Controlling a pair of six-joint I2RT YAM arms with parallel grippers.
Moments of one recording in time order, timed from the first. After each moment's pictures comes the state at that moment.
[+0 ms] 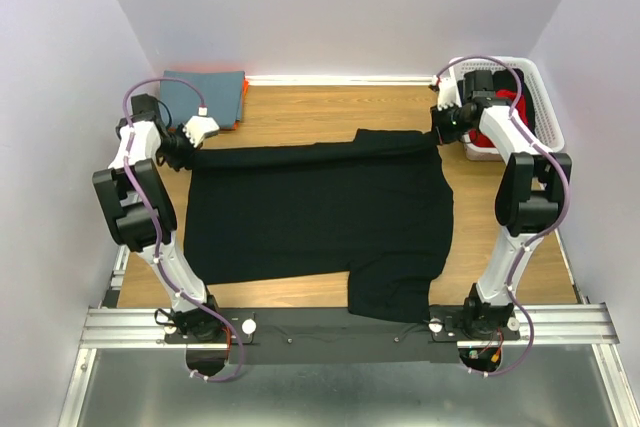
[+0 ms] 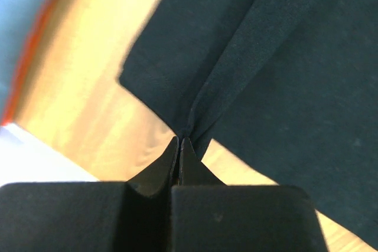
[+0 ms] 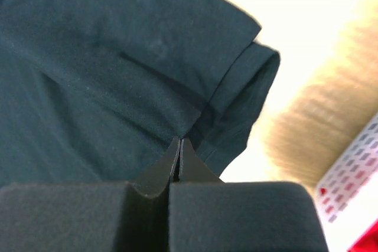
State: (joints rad) left arm 0.32 1.91 1.51 -0.81 0.47 1.19; right arm -0.01 1.97 1.60 -0.64 -0.43 -0.36
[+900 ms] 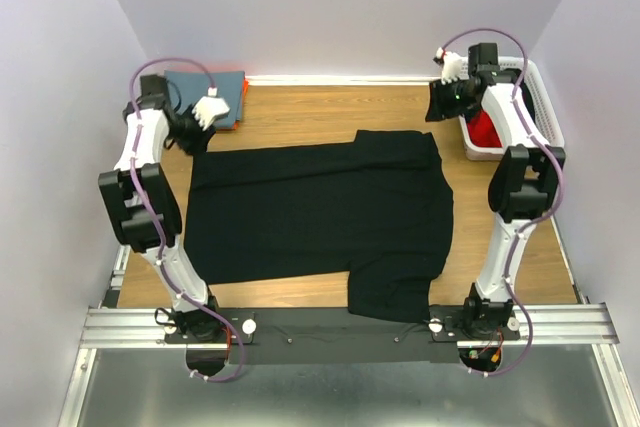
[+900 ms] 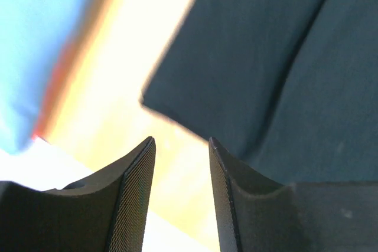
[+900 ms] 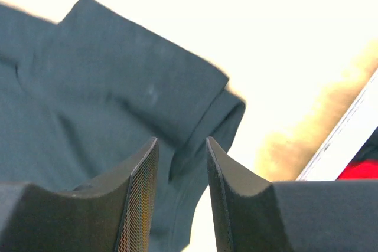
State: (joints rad) left arm 0.27 1.88 1.57 -0.86 0.49 1.18; right arm -0.02 2.08 1.90 -0.80 -0.44 -0.34
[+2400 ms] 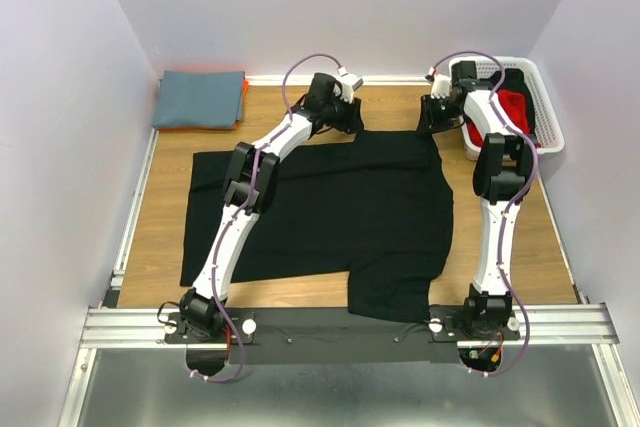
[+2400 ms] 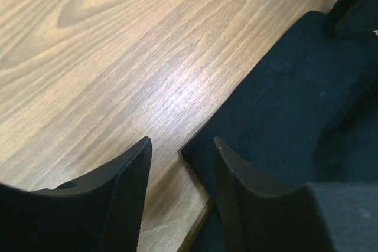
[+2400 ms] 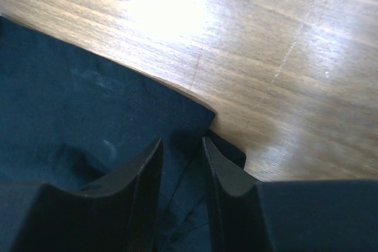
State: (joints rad) left arm -0.44 2.64 2.27 -0.17 0.48 -0.08; right arm -0.01 2.42 2.12 -0.80 -0.44 -0.16
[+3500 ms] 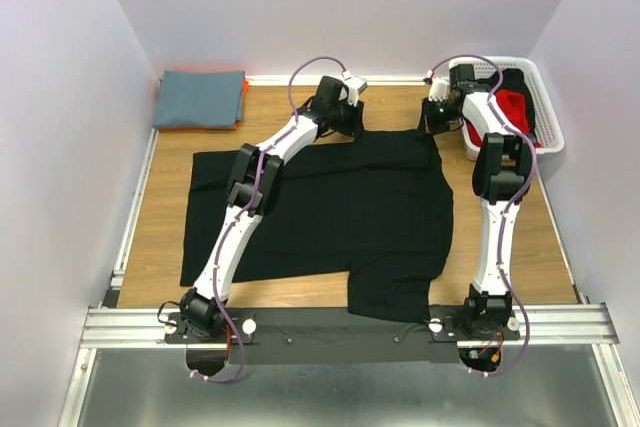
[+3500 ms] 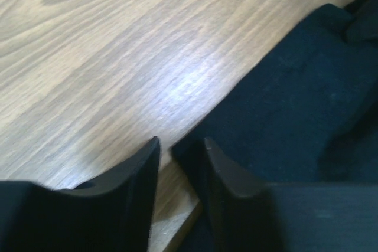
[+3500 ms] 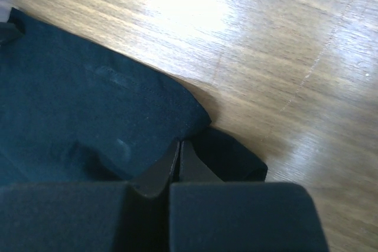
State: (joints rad) left arm -0.48 2.64 2.28 -0.23 0.39 -0.09; right arm -0.01 2.42 2.08 -0.78 -0.49 -0.15
